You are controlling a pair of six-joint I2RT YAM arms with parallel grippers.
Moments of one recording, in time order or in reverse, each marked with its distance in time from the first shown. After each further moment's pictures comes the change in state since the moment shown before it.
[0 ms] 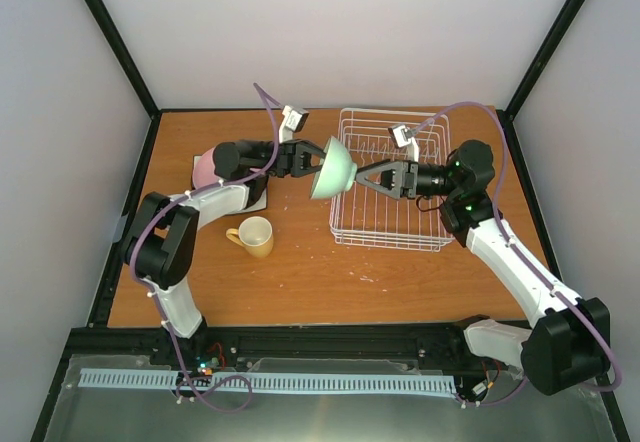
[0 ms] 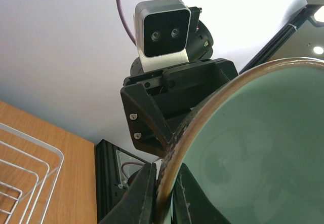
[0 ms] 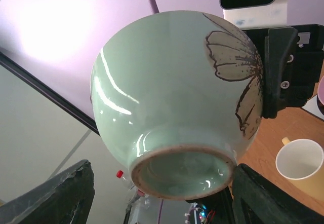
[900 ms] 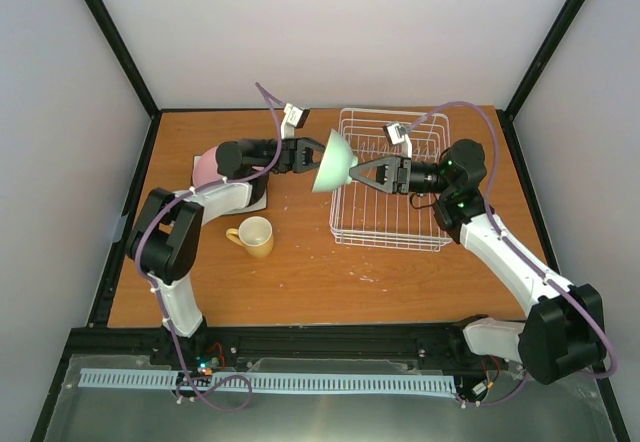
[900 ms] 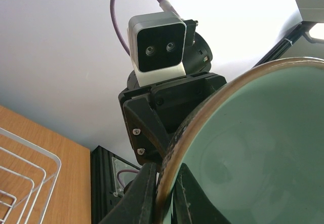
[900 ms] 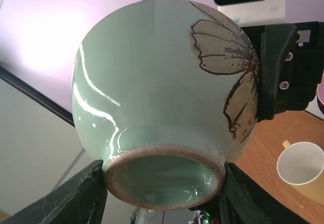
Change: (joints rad) left arm -0.002 0.043 0.029 0.034 -0.033 -0.060; right arm 0.028 0.051 0.000 0.067 0.043 0.063
